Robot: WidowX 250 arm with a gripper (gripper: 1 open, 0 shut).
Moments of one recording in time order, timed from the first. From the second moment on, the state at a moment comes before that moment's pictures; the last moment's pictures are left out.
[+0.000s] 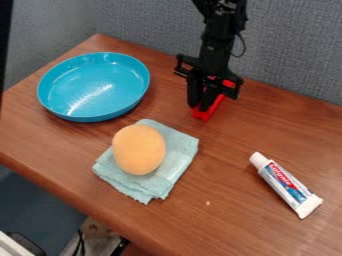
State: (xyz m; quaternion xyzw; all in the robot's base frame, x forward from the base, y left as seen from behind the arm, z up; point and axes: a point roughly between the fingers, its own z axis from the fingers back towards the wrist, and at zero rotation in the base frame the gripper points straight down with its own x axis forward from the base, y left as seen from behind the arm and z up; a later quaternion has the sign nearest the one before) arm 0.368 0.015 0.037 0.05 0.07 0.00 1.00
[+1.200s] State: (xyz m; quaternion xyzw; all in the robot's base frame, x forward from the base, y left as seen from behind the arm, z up) arm 0.379 0.020 0.037 0.05 0.05 0.00 1.00
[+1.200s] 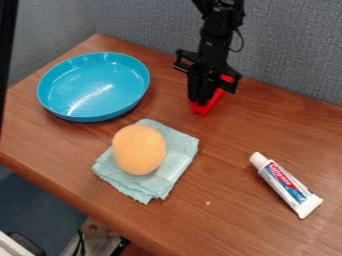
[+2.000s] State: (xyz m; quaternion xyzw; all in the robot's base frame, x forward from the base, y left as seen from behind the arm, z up) arm 0.382 0.021 0.035 0.05 0.04 0.00 1.00
